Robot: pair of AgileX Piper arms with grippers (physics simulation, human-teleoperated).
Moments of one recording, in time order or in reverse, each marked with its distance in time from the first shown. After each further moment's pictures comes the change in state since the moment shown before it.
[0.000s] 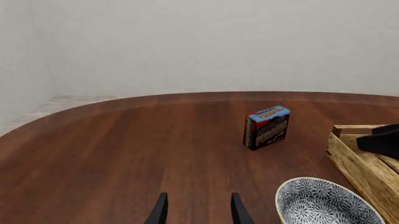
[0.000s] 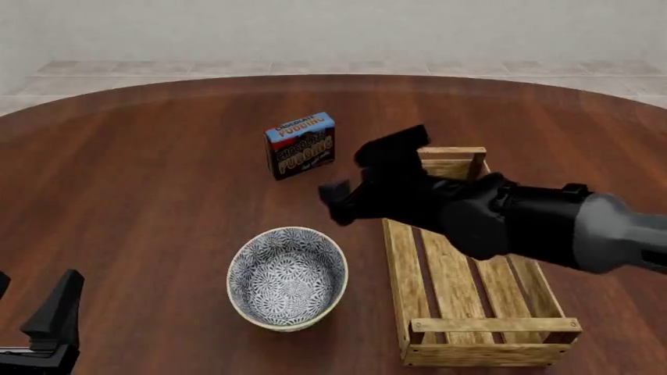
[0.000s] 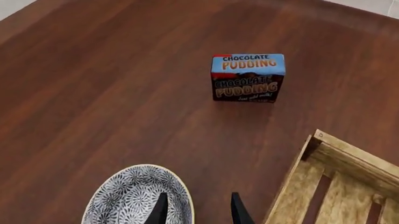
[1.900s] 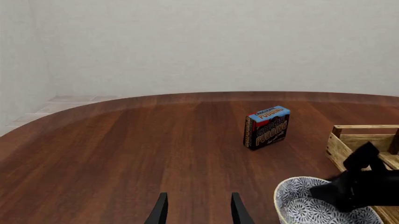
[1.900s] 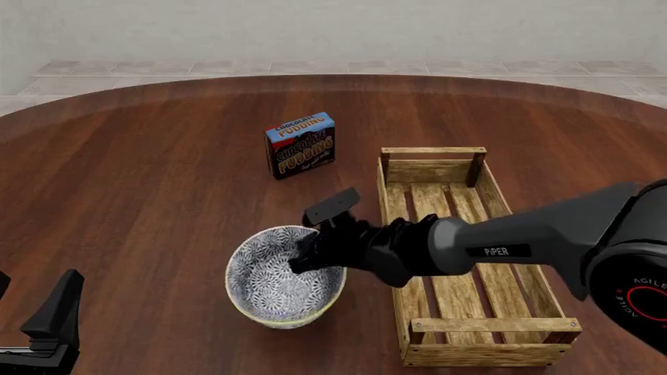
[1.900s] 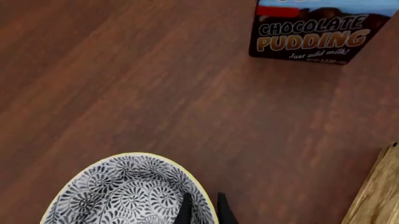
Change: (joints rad) left arm 0.000 0.000 0.000 0.000 0.000; right arm 0.073 0.429 -0.112 -0.130 0.118
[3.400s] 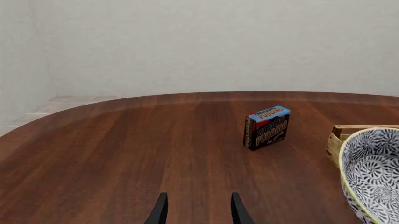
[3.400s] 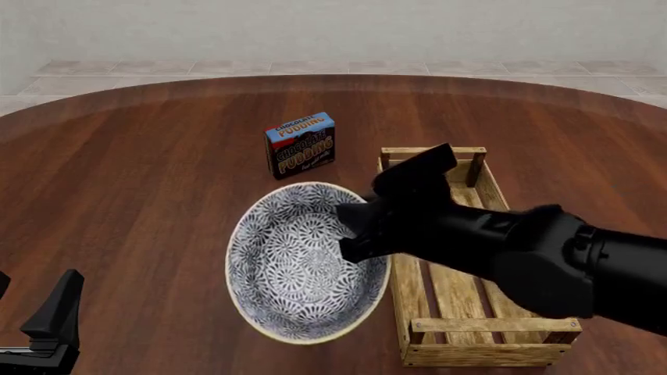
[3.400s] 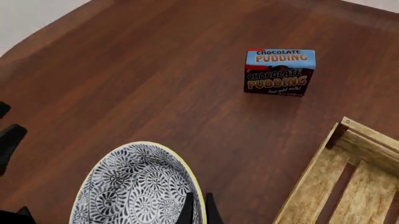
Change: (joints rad) left arm 0.000 0.000 0.000 0.000 0.000; right arm 0.043 -0.670 0.271 0.175 -0.040
